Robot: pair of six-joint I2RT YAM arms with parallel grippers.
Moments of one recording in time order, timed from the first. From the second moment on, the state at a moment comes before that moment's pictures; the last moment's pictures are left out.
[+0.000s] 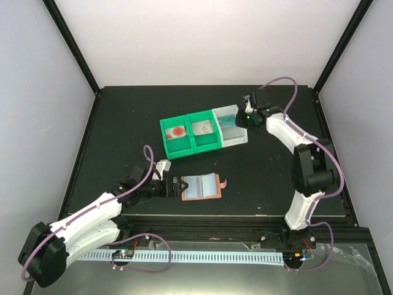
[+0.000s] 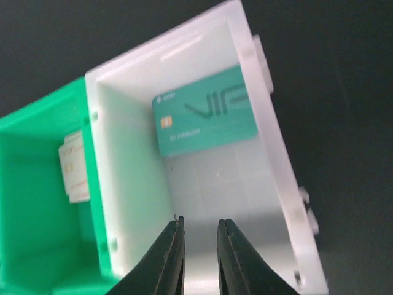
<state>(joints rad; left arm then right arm) -0.60 0.86 0.34 -0.22 0.38 -0.68 0.28 1.87 1.44 -0.50 -0.17 0.43</state>
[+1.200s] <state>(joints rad) -0.56 0.81 0.30 -0.04 0.48 -0.77 0.83 1.54 0.85 -0.20 -0.25 0.72</state>
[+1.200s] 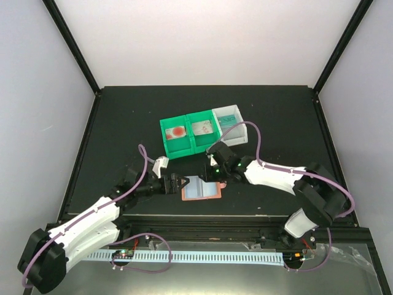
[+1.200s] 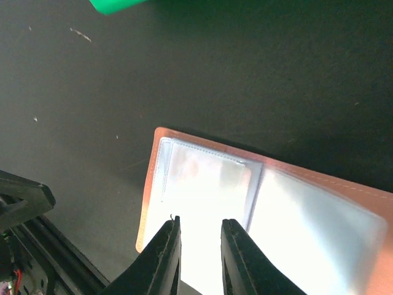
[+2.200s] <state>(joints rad) -0.56 0.84 0.22 0.09 0.52 -0.87 0.95 1.69 0.83 -0.17 -0.10 0.75</state>
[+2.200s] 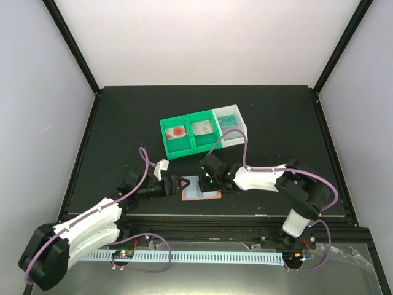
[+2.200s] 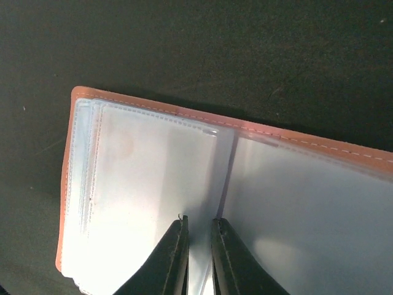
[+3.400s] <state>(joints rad) -0.56 1.15 0.25 0.28 0.57 -0.84 0.95 1.67 0.61 0.27 -0.20 0.90</state>
